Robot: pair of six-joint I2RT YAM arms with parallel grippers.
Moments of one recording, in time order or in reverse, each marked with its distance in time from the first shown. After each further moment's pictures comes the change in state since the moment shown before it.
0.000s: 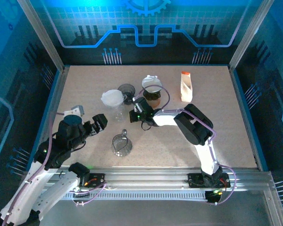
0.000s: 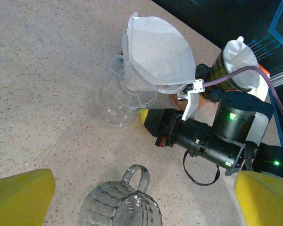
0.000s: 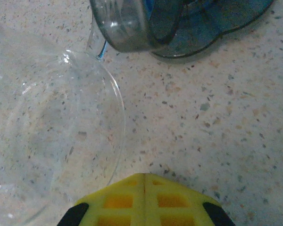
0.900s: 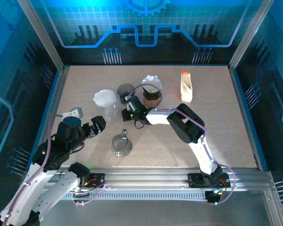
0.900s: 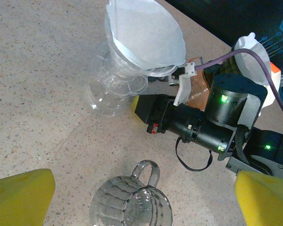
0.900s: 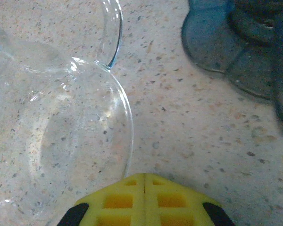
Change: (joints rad) left arm 0.000 -0.023 0.000 -0.048 -0.018 0.001; right arm 0.036 0.117 0.166 -0.008 -0.054 -0.001
